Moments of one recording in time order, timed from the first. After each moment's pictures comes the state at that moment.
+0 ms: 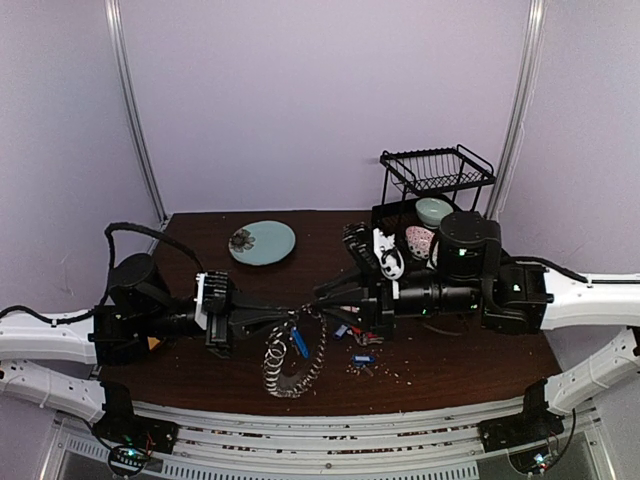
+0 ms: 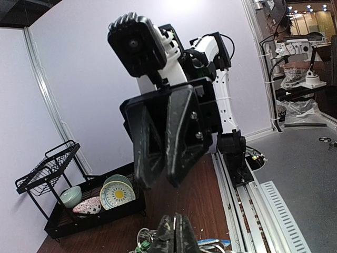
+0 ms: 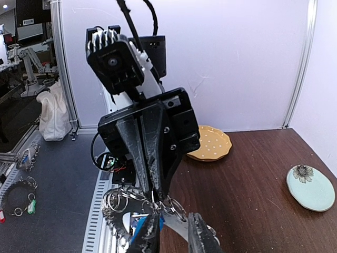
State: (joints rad) left arm -1.10 0.97 0.57 0.51 0.45 0.28; right arm 1.20 1.23 1.00 0.10 -0.27 -0.07
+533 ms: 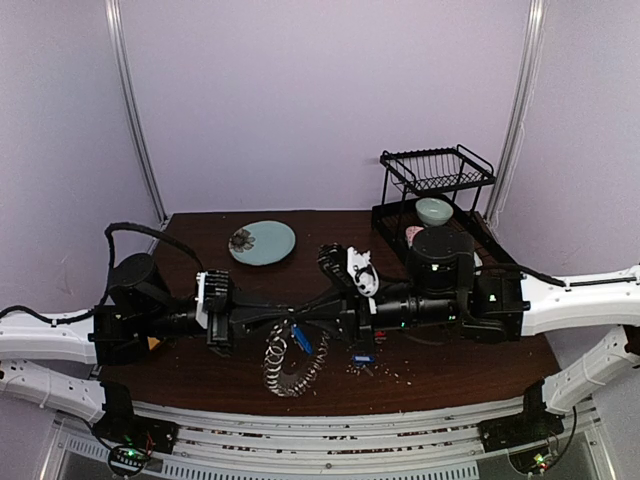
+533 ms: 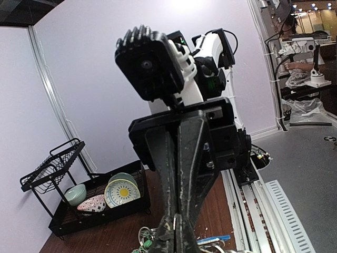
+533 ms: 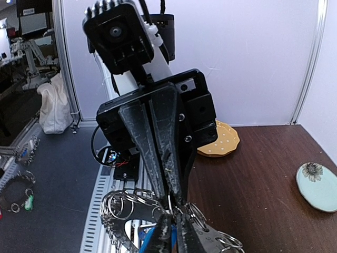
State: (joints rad) left arm -1.10 0.97 0.57 0.51 0.43 0.29; right arm 1.23 1.32 1.00 0.16 -0.26 -0.07
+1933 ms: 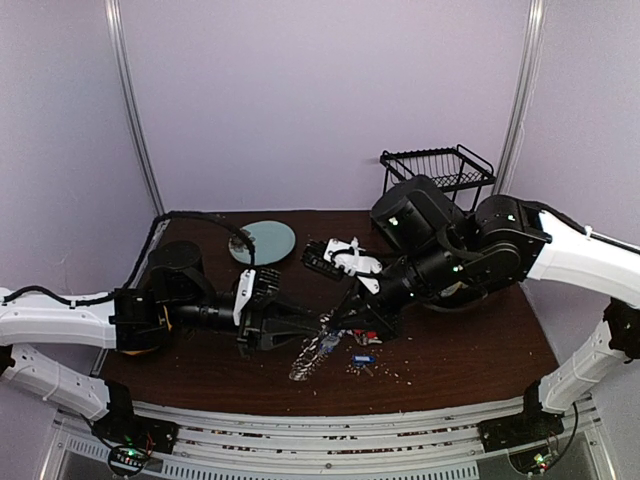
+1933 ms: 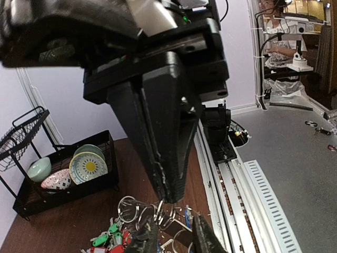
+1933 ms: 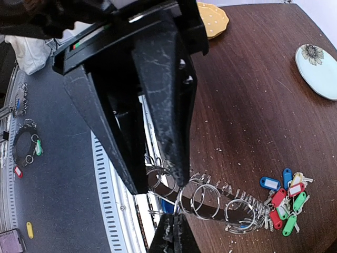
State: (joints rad) left arm -1.10 1.15 0.72 0.31 0.51 0.28; right arm 1.22 1.46 1.55 -0.88 -0.16 -0.01
